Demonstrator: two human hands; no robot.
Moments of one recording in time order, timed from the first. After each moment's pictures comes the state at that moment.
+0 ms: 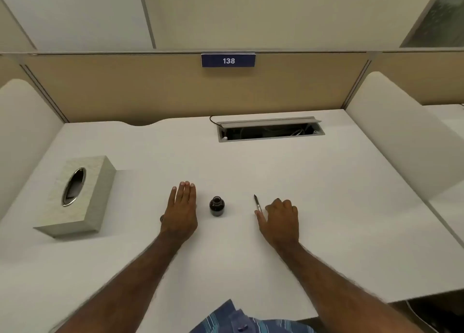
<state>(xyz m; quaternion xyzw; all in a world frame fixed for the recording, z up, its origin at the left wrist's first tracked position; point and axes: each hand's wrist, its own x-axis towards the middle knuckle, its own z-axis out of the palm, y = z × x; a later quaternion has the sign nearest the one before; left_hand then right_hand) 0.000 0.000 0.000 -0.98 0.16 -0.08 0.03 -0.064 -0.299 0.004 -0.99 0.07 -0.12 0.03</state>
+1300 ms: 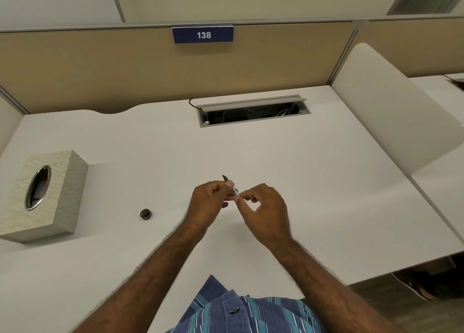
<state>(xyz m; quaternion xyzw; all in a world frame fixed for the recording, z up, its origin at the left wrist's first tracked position) -0.048 -0.123 0.125 -0.73 -0.06 0.18 -0.65 -0.106 -0.272 0.102 -0.90 0.11 -0.14 0.41</state>
